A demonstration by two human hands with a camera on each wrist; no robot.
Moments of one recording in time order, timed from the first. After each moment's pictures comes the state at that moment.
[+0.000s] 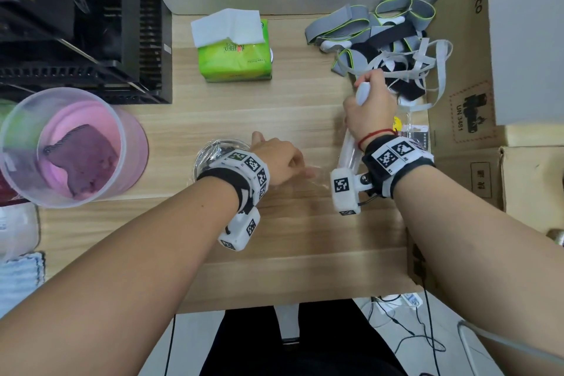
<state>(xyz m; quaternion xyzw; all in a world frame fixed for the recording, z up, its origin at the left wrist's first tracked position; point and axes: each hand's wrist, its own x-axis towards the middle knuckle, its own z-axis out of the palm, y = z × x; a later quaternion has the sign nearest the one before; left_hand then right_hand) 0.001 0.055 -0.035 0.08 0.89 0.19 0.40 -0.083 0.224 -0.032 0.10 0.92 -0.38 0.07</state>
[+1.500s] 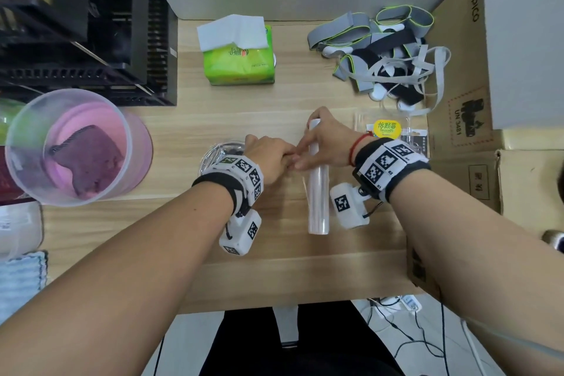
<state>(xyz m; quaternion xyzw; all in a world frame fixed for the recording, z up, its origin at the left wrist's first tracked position) 0.007 0.042 -0.036 0.00 0.91 0.25 0.33 -0.064 0.205 -0.024 -0.25 0.85 -0.21 0.41</state>
